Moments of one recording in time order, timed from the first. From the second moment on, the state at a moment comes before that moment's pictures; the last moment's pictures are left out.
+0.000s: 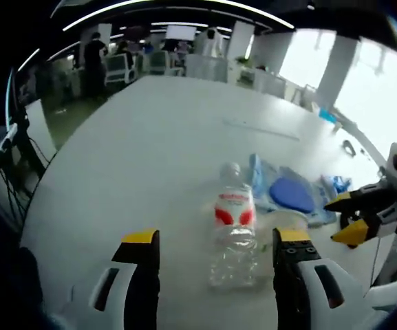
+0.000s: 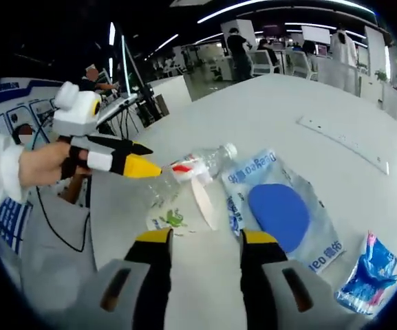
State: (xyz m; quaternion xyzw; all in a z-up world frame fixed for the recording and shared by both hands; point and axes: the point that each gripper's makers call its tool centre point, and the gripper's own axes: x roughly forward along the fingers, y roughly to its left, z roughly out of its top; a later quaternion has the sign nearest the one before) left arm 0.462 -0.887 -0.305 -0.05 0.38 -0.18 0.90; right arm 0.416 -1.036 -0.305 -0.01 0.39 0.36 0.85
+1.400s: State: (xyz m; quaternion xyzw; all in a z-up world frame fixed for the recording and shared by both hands) left arm 0.456 -0.859 -0.319 -0.07 0.39 -0.15 0.90; right arm 0.435 -0.986 -0.307 0.06 0.39 0.49 0.78
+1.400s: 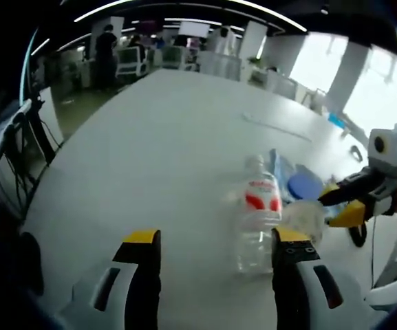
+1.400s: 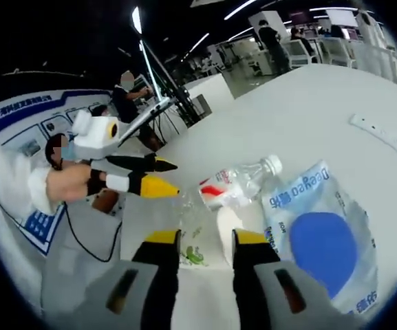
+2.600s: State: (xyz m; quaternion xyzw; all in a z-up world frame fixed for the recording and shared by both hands) left arm 0.447 -0.875 -0.319 -0.08 0.39 -0.16 0.90; right arm 0.397 -0.999 -0.263 -0.05 0.33 0.54 0.77
